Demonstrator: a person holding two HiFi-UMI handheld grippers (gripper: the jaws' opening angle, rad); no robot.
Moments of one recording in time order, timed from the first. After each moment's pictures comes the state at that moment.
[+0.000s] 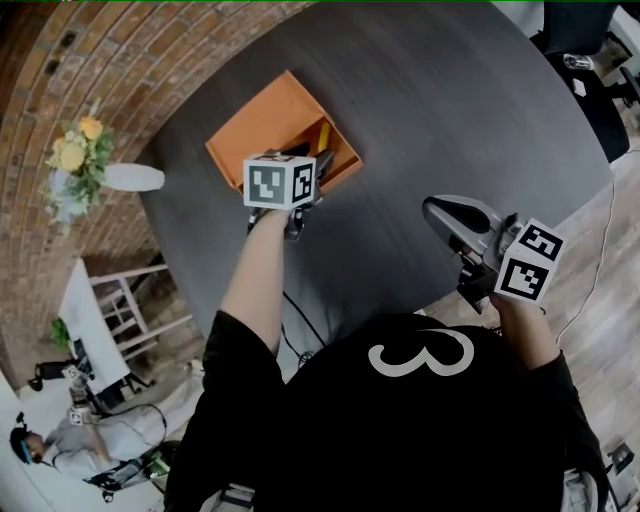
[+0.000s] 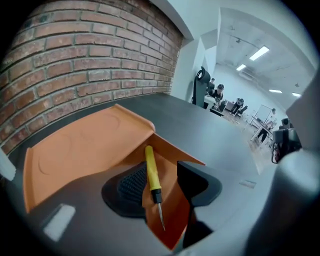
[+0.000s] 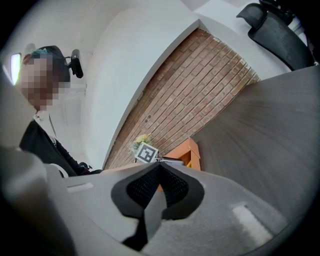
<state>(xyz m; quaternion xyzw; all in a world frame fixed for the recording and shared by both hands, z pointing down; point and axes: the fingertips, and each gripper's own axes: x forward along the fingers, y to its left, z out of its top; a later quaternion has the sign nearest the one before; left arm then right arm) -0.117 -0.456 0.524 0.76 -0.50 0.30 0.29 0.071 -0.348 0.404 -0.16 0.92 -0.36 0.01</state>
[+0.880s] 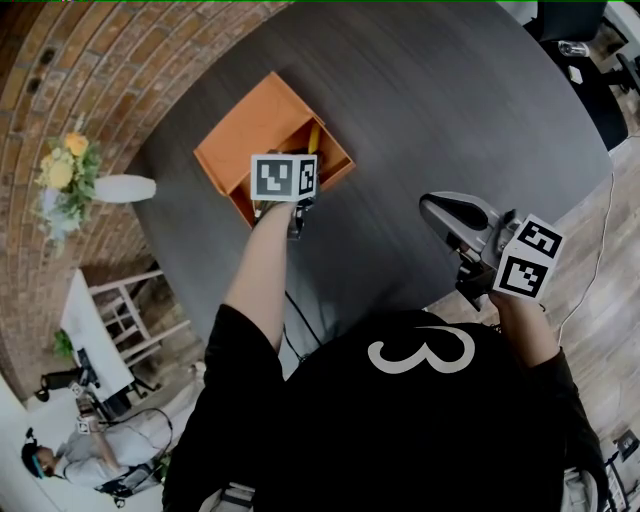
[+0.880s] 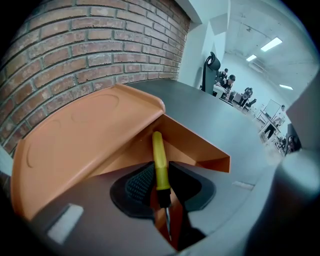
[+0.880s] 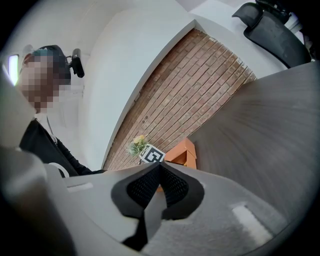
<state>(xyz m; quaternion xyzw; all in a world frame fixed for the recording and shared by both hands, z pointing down) -0.126 -0.466 0.567 0.72 -0.51 0.35 0.32 0.073 -0.359 0.414 -0.17 0.91 -0.37 0.02</state>
